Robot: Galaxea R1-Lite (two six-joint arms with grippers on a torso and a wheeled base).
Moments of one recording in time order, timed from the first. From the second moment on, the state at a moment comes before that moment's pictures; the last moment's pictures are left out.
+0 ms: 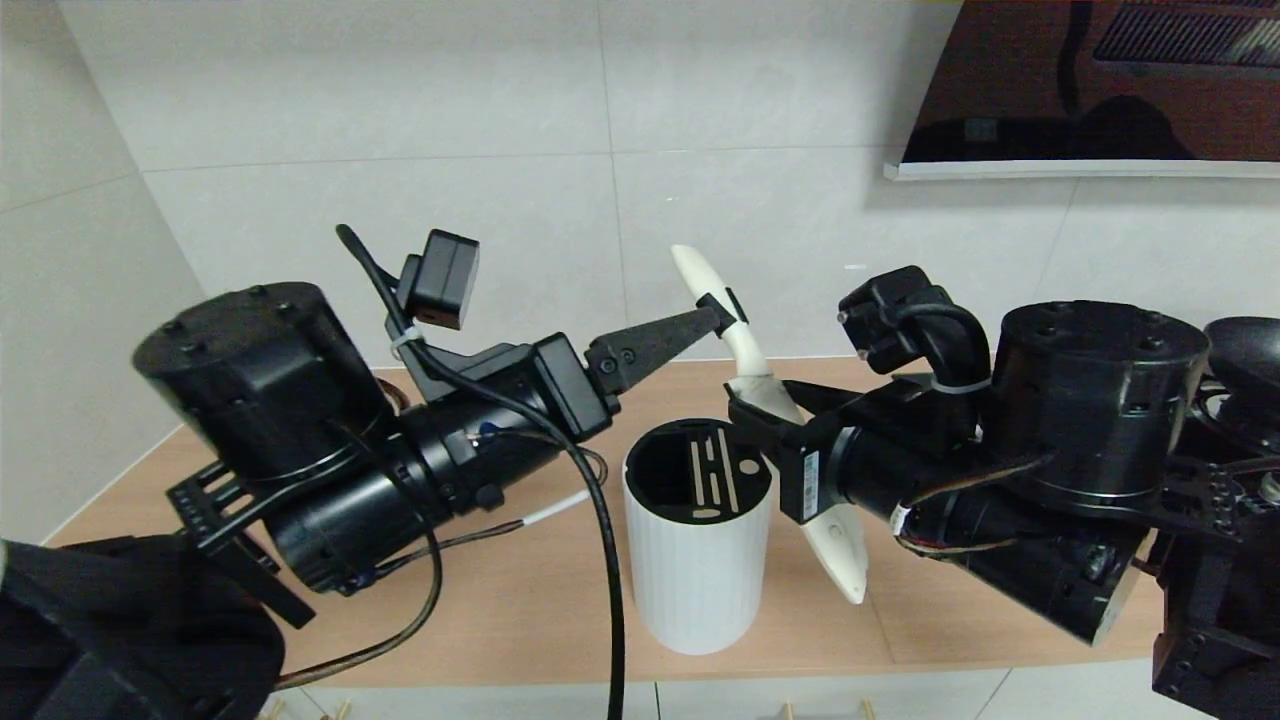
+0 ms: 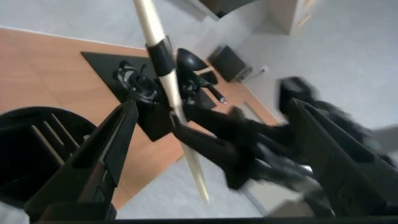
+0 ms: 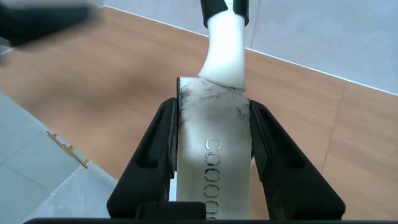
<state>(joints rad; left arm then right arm) -0.64 1.69 -0.69 -1.15 -0.27 -0.73 0.87 1.68 -0.83 -0.78 -0.27 0.03</state>
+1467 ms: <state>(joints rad) -0.66 1.78 -0.70 -1.24 -0.22 -0.69 0.99 1.66 -0.73 -0.86 -0.26 0.02</state>
